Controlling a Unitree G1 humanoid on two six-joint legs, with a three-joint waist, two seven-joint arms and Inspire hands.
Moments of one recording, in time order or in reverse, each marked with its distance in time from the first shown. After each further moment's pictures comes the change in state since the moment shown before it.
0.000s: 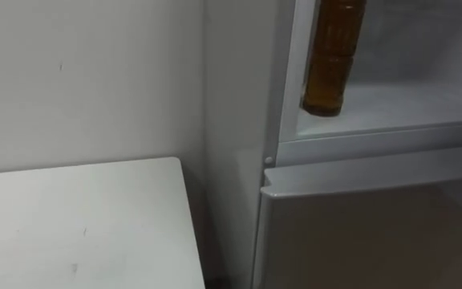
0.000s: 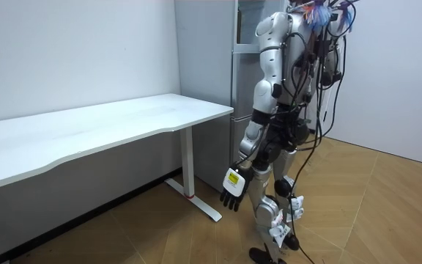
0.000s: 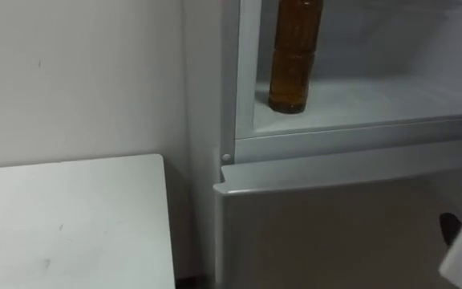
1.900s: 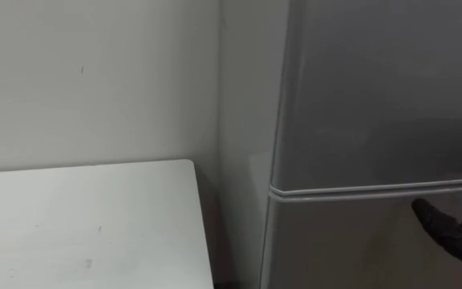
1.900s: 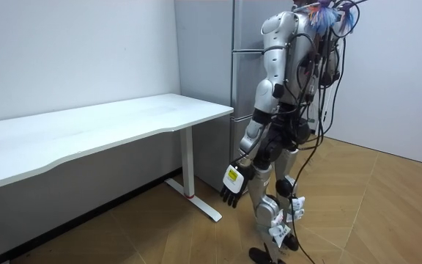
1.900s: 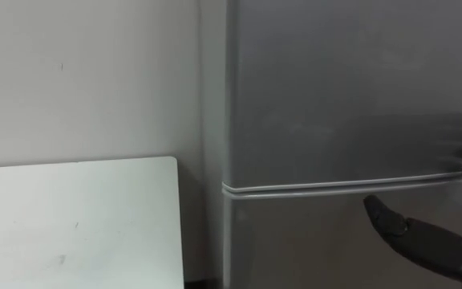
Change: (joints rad) left arm -0.051 0.040 -0.148 0.009 0.002 0.015 0.002; right arm -0.006 0.000 0.121 -0.098 -0.038 -0.041 0.157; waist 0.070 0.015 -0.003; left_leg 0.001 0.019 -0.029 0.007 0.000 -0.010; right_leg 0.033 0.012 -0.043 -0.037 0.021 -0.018
